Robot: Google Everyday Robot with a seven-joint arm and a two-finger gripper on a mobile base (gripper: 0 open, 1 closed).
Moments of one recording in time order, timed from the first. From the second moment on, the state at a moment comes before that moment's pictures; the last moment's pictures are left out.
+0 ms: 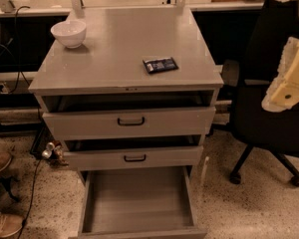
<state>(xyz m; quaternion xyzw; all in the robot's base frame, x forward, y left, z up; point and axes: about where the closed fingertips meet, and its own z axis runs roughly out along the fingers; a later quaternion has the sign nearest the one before) 0.415 -0.181 1.067 -0.61 0.74 -0.11 0.26</state>
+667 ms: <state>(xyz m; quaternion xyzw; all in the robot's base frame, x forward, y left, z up) 0.407 -0.168 1.029 -0.61 0.75 -0.09 0.23</state>
